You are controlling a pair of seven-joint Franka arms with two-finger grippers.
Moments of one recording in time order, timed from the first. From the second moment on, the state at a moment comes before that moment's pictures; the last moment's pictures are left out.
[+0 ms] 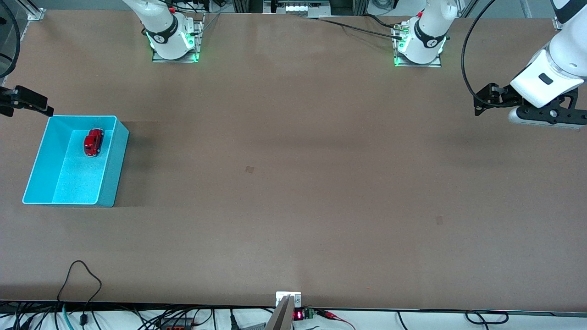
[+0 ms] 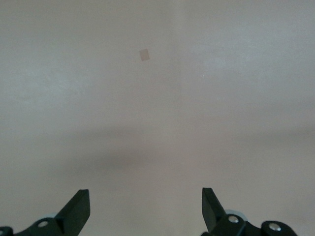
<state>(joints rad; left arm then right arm) -0.04 -0.03 -0.06 -1.68 0.05 1.60 0.01 -0.13 0.07 0.01 -1.53 -0.01 1.51 -0.11</state>
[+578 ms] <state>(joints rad) -0.04 -0.01 -0.06 -1.68 0.05 1.62 0.01 -0.11 0.06 0.04 -1.53 -0.01 1.48 -0.02</state>
